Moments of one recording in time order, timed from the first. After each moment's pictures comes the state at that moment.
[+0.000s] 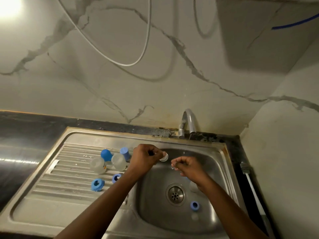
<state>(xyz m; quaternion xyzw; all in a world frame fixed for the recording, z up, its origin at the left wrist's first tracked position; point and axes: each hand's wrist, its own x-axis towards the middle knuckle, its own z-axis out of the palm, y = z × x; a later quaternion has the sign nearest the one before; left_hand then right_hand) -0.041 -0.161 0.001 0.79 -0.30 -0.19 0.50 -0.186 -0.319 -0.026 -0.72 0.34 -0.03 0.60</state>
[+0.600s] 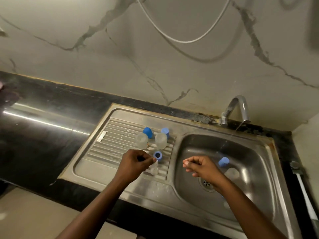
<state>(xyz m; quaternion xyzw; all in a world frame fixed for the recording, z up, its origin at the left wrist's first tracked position) -0.016 0.040 -0.031 0.82 -0.16 -0.21 0.50 -0.157 -0.215 -0.043 -0.72 0.29 0.08 0.62</state>
